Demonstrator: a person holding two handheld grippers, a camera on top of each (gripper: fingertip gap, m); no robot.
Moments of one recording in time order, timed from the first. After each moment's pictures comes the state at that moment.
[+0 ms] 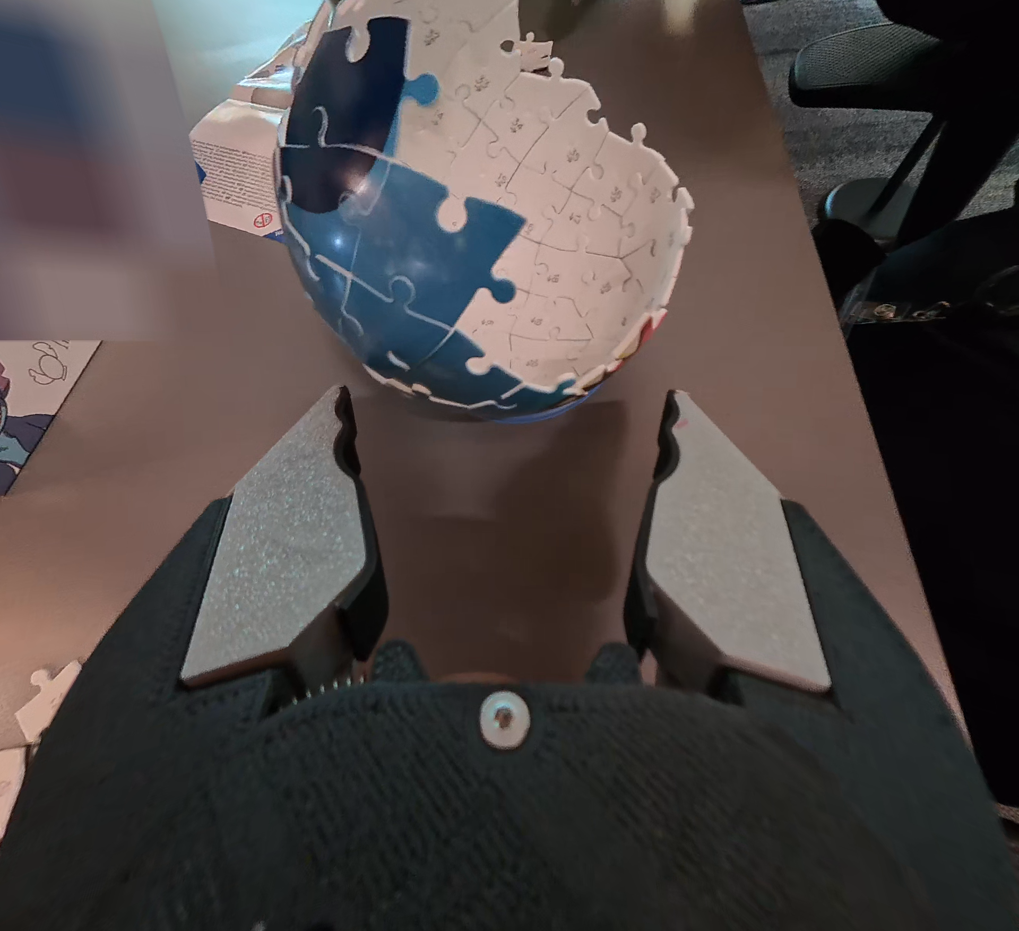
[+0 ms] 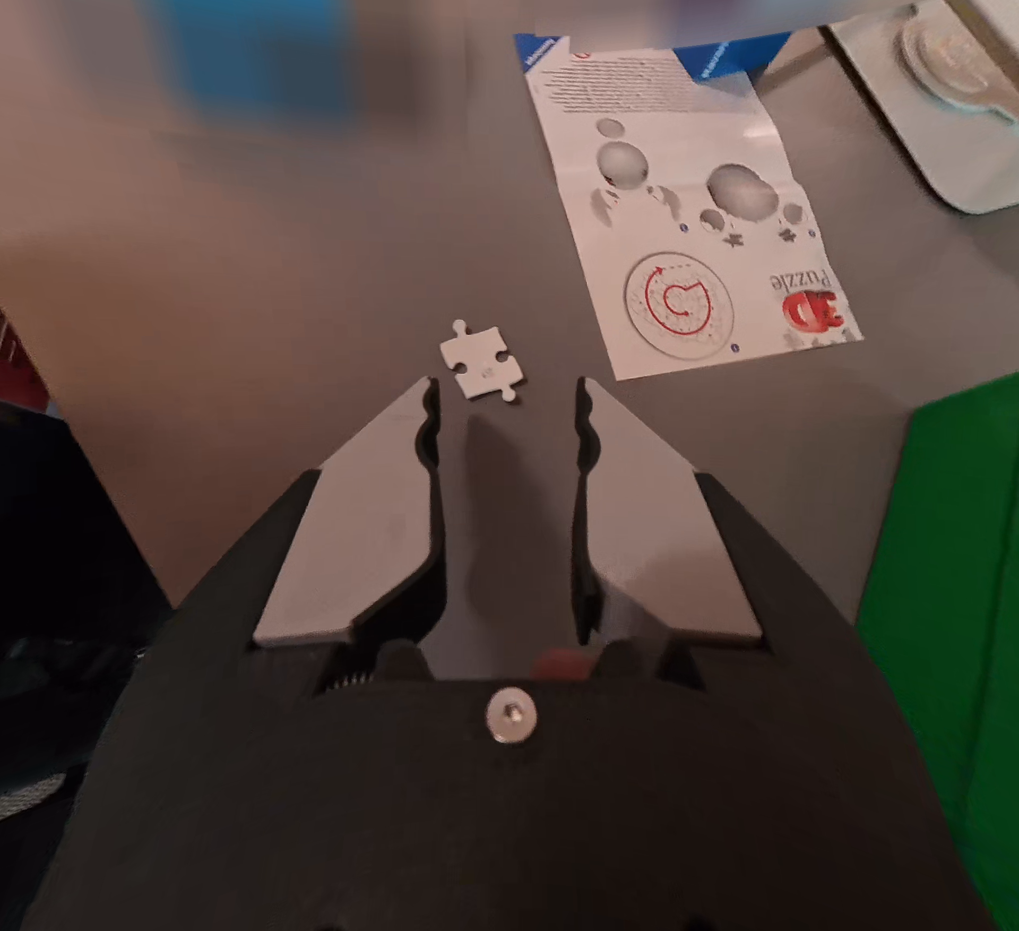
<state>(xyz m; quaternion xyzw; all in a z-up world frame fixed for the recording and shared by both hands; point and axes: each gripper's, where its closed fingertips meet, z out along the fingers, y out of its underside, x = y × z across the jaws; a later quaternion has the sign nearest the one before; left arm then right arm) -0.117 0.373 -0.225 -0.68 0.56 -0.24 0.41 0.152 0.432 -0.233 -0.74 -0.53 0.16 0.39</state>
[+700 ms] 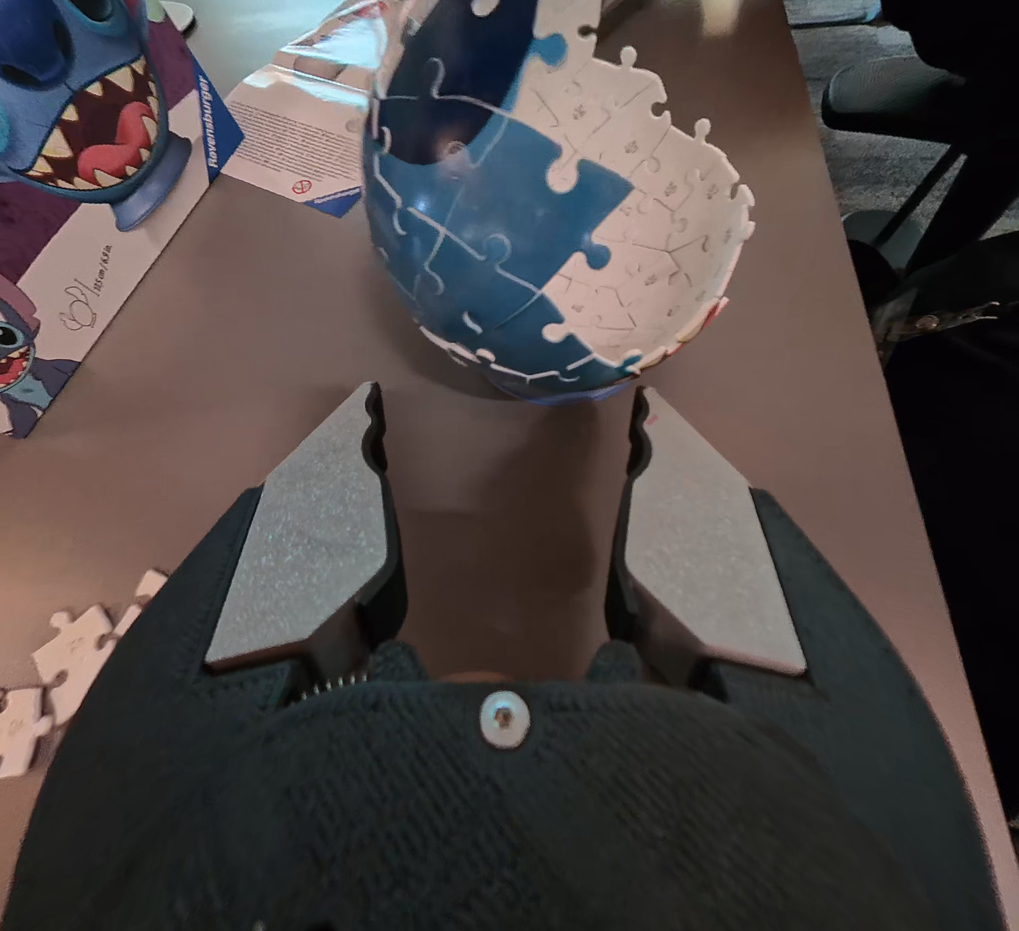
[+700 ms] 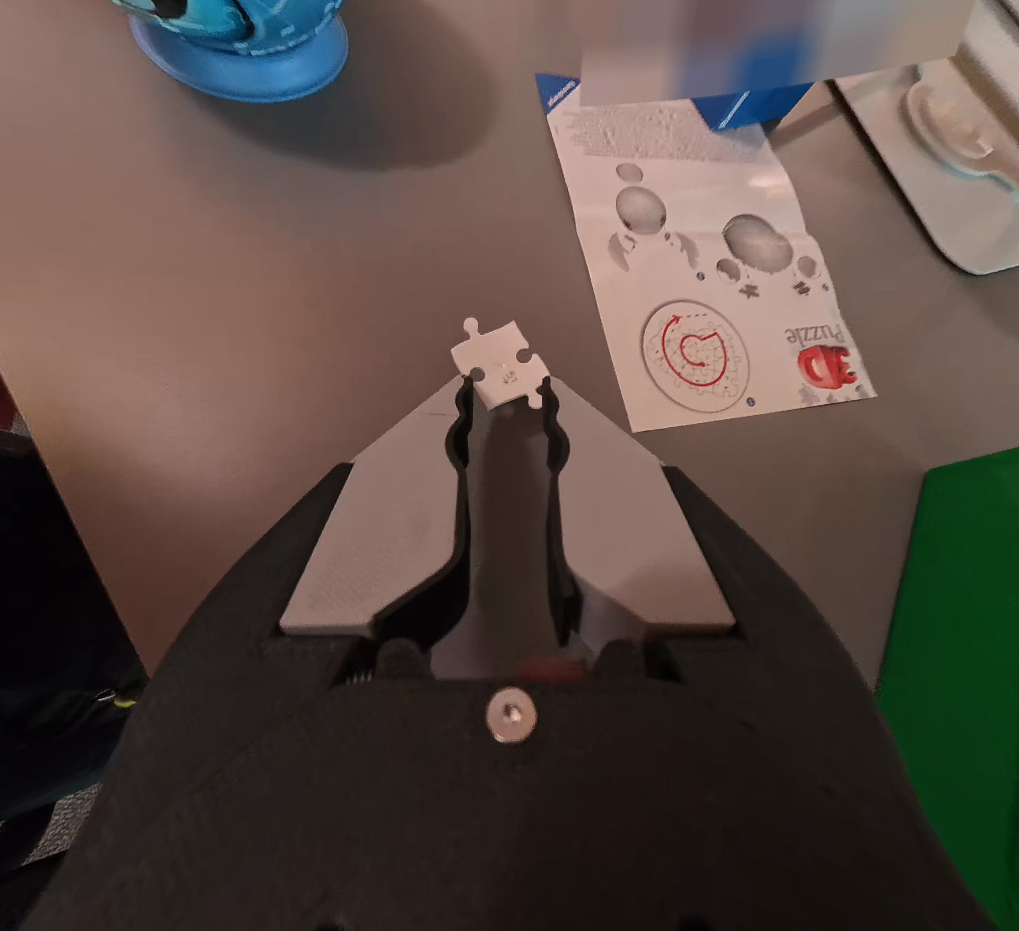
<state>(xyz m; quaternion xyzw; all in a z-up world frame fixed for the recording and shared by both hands) -0.131 0.388 -0.225 -0.70 0.53 -0.25 0.41 0.131 0.433 -0.233 -0.72 -0.54 0.15 0.41</state>
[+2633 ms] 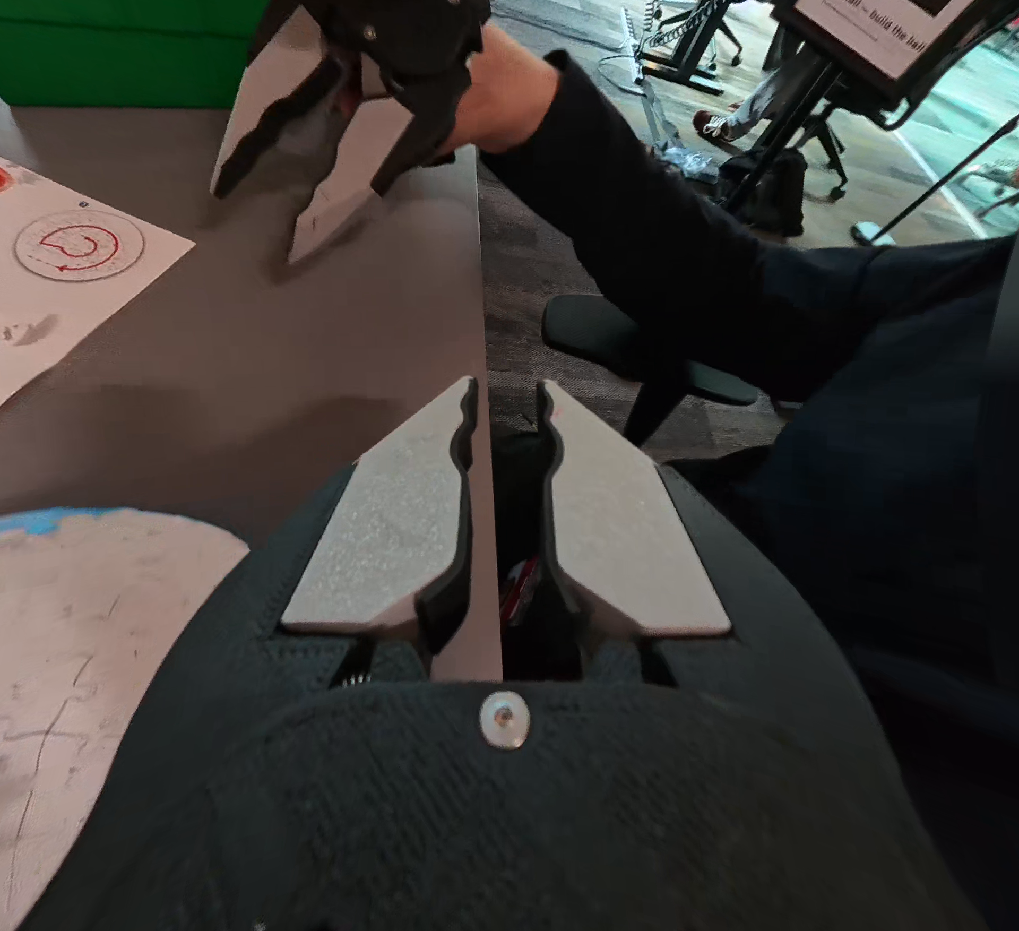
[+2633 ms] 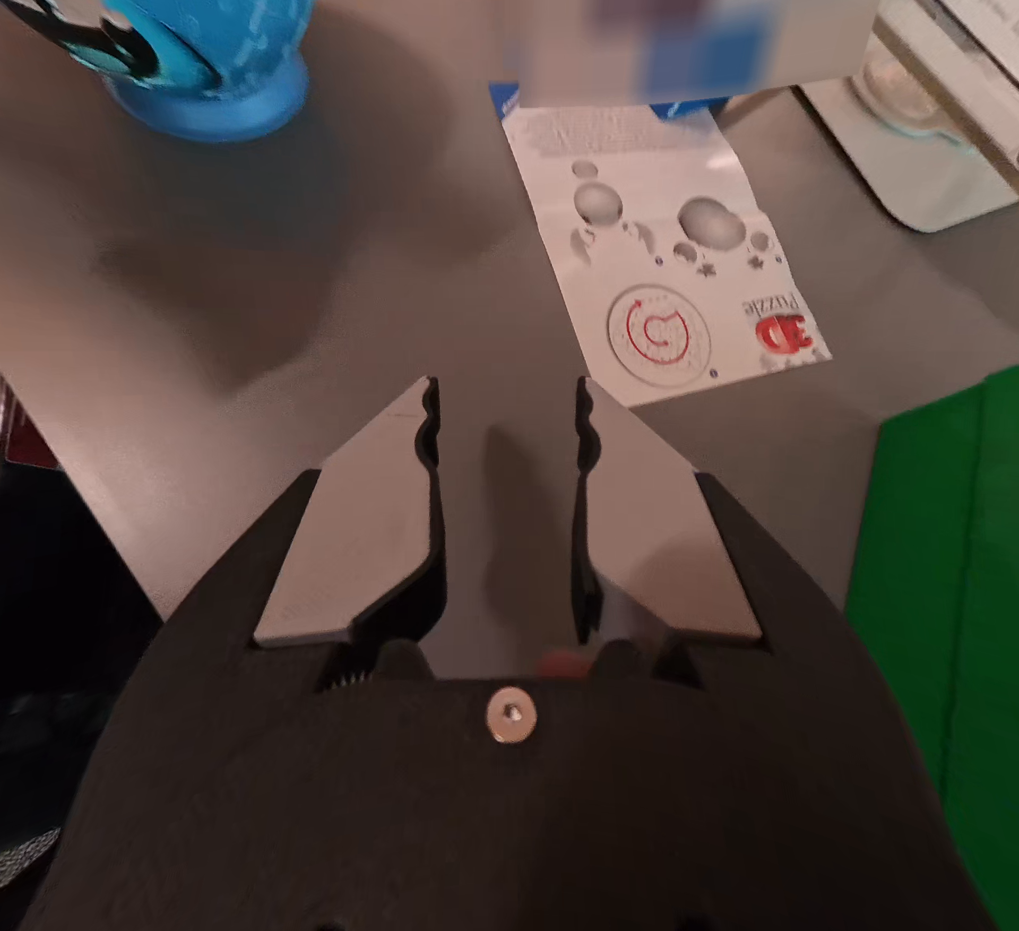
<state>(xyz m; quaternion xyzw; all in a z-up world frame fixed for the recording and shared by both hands) 0.052 0.288 -0.152 -0.69 0.51 -0.42 0.31 0.142 0.437 -0.219 -0.75 -0.50 0.14 0.40</state>
